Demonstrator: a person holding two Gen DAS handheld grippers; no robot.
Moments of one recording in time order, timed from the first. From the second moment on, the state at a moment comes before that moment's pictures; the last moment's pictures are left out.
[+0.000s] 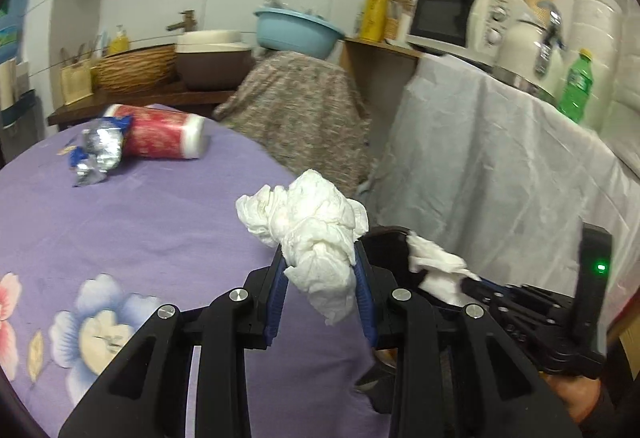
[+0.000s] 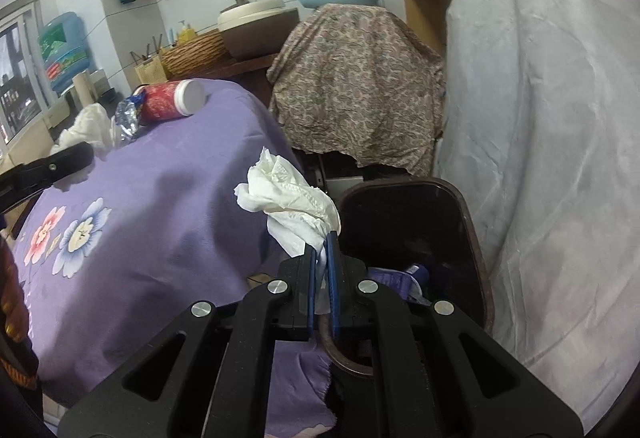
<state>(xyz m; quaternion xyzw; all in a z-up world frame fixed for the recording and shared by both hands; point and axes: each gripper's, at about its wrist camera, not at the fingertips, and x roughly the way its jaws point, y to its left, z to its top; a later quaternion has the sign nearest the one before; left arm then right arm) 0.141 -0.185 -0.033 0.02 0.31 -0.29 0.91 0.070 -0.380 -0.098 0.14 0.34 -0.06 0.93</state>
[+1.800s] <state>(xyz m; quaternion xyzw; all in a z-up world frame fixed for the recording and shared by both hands) 0.135 -0.340 -0.158 0.17 0.39 -0.37 0.83 0.036 -0.477 -0.201 0.16 0.40 -0.23 0.87</state>
